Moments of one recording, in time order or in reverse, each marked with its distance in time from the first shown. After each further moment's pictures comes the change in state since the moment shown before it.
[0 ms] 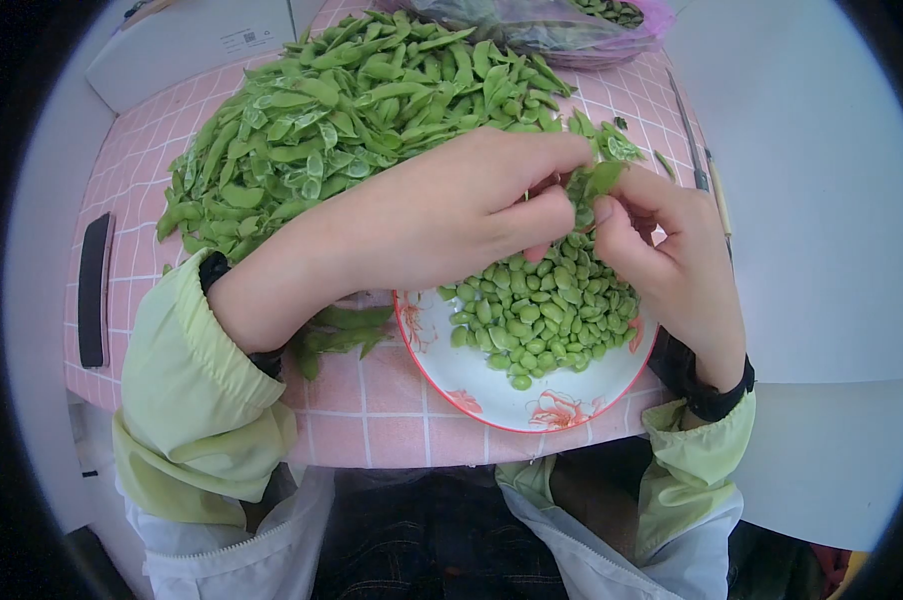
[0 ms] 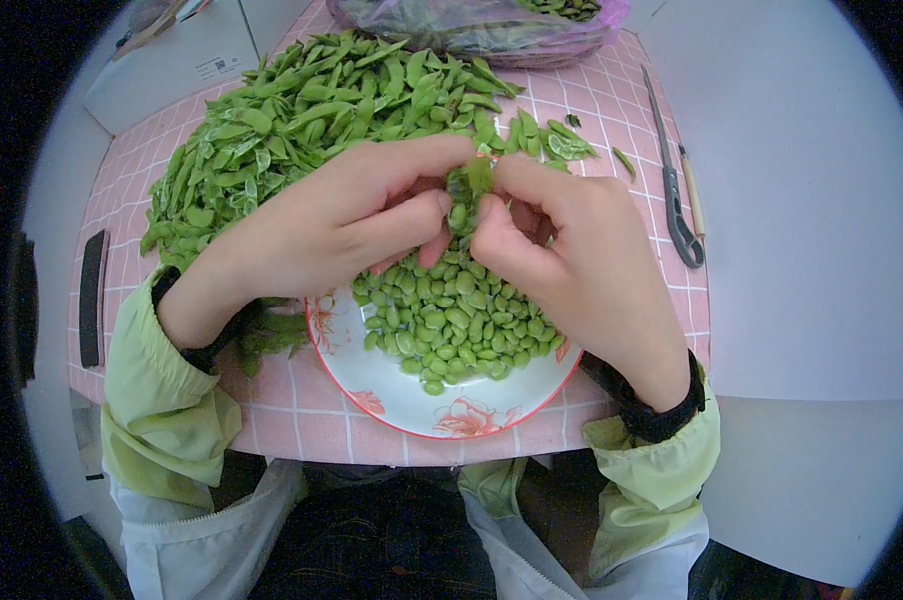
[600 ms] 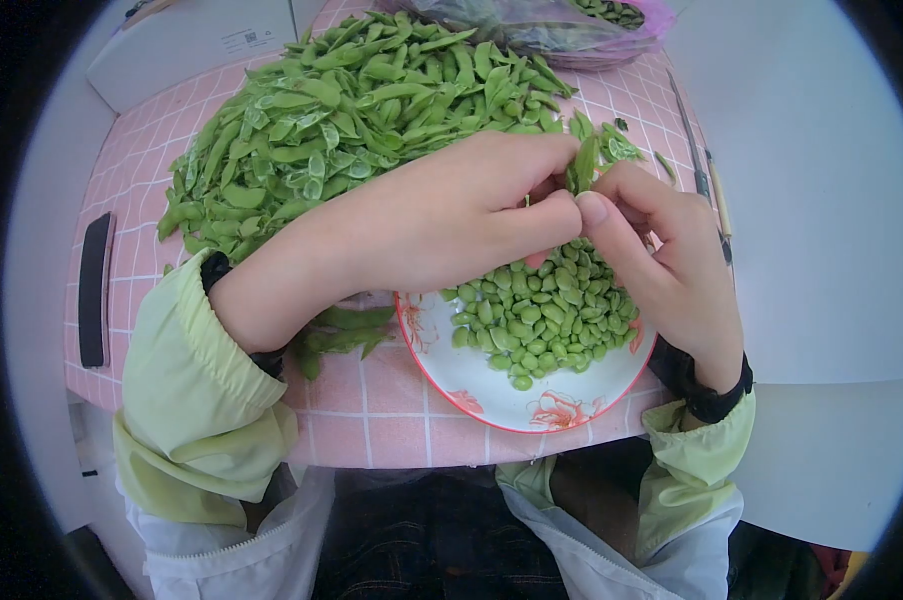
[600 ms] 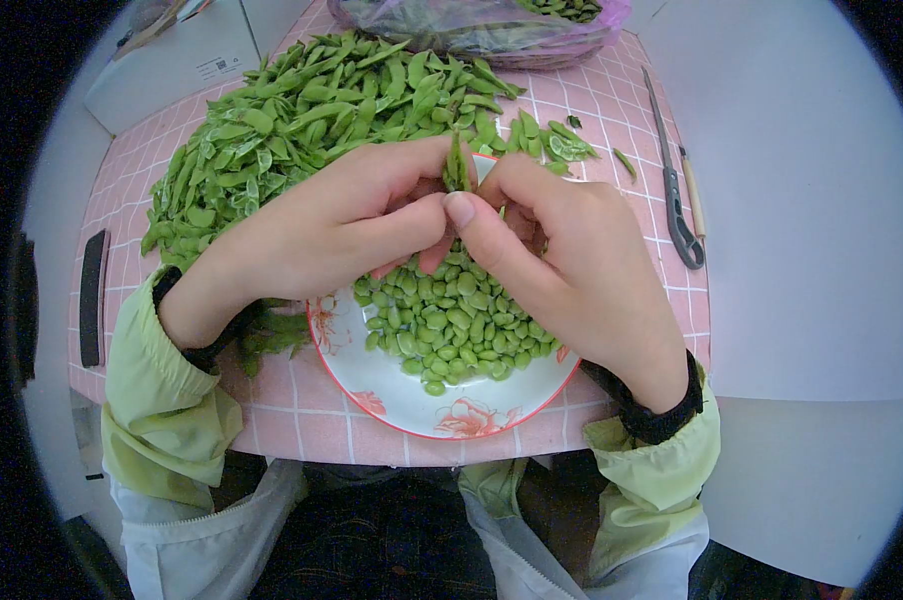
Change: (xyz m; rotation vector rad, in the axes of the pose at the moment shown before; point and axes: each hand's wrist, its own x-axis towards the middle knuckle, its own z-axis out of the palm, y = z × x) left_hand -0.002 0.000 0.001 -0.063 -0.024 -0.047; right_hand -0.001 -0.007 -0.001 -0.015 -0.050 0.027
